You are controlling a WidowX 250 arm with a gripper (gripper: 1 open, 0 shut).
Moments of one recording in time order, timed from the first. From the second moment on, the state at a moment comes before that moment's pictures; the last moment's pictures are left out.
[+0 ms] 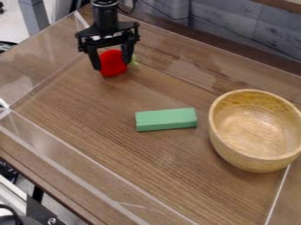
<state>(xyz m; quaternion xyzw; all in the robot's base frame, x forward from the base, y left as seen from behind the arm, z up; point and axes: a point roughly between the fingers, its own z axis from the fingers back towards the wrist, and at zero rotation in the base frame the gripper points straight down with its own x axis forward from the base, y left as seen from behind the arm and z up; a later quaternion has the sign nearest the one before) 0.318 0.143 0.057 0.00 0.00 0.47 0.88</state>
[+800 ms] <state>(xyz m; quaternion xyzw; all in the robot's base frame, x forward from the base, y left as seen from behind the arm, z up) 0.319 0.156 0.063 0.00 -0.01 0.47 0.88</state>
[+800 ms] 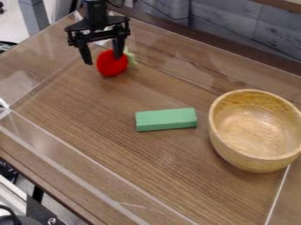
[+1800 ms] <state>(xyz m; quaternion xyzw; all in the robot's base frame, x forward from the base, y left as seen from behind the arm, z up) 0.340 0.154 0.049 0.02 -0.01 0.52 0.86</state>
